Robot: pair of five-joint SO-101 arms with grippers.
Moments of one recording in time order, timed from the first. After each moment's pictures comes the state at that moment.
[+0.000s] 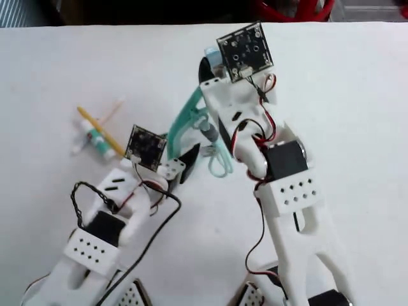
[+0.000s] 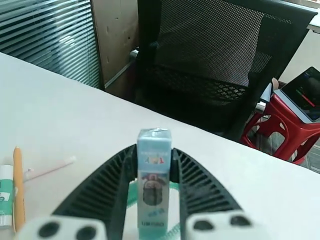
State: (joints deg) left arm 20.0 -63.9 76.5 20.4 -1.0; right arm -23.3 -31.9 18.2 38.9 10.9
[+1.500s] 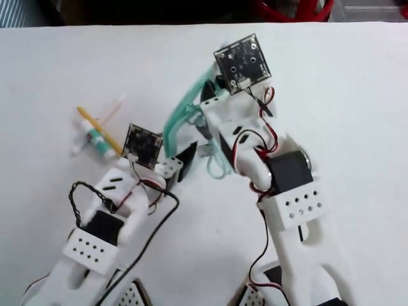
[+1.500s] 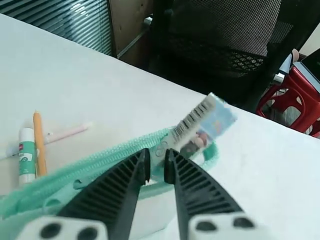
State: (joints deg) left arm 18.8 -63.9 76.5 20.4 -0.7; right arm -24.9 -35.0 18.4 51.8 10.9
